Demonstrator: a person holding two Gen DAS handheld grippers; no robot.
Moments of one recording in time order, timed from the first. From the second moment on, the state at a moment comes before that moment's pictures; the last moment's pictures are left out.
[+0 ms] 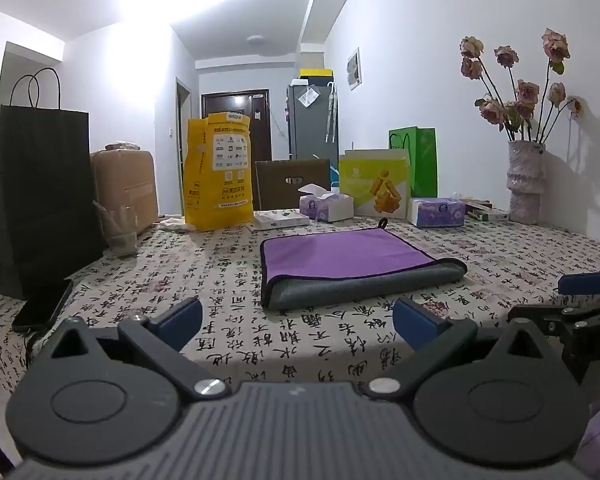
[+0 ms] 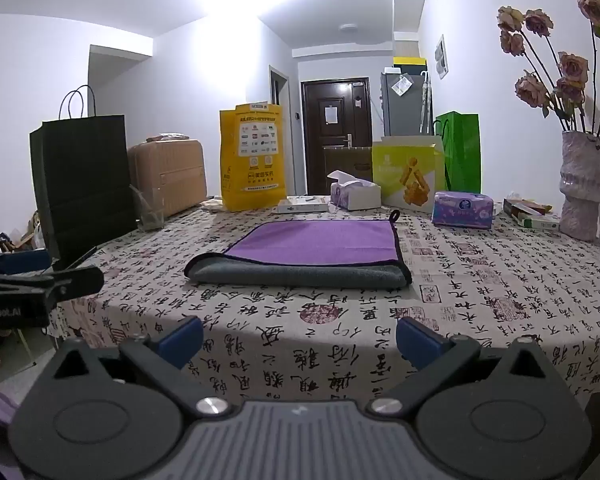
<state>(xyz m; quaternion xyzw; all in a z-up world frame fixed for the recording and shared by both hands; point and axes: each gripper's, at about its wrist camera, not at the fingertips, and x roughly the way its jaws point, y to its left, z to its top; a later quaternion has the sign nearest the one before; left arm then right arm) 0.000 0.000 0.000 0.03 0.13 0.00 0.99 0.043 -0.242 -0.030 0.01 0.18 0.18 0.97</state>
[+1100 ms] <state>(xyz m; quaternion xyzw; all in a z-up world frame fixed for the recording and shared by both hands) -0.001 -0.004 -0.006 0.03 0.13 -0.01 0.99 0.044 -0.241 -0.033 0.02 0.18 0.18 0.97</state>
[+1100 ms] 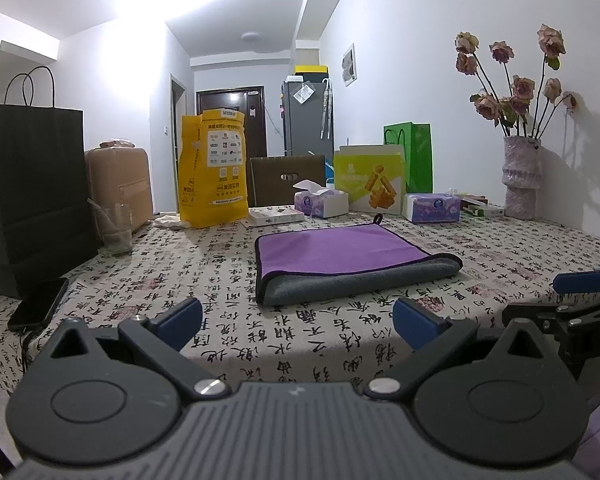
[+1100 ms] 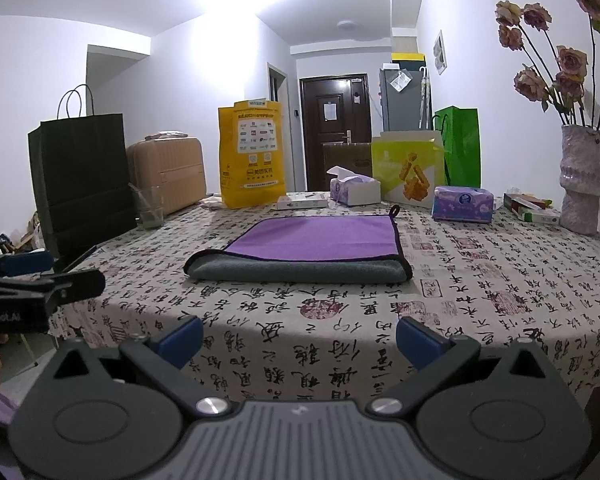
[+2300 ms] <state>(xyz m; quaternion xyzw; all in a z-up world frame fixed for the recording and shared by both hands) 0.000 -0.004 -0.005 0.03 0.13 -0.01 0.99 0.046 -0.241 -0.035 0.02 0.19 0.18 0.96</state>
